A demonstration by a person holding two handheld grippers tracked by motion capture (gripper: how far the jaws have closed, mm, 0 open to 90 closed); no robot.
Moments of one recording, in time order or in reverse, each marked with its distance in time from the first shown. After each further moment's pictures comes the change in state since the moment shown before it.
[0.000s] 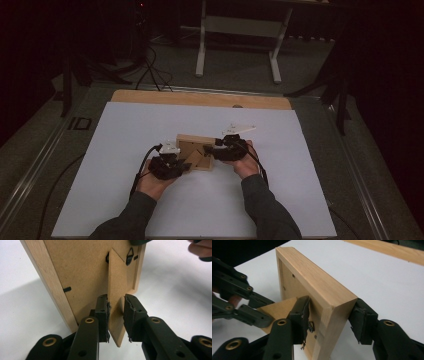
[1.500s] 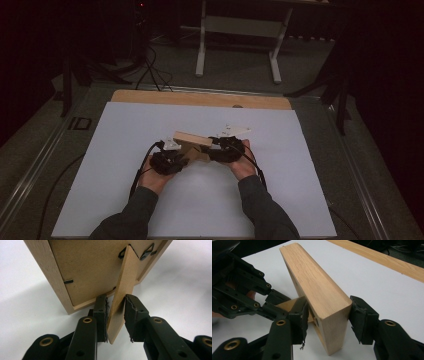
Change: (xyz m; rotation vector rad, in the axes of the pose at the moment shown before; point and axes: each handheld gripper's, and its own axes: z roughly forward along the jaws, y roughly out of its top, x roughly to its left) left arm 0.012 0.002 0.014 0.023 0.094 0.026; right arm 0.016 0.005 0.003 -0.014 -0.062 -0.088
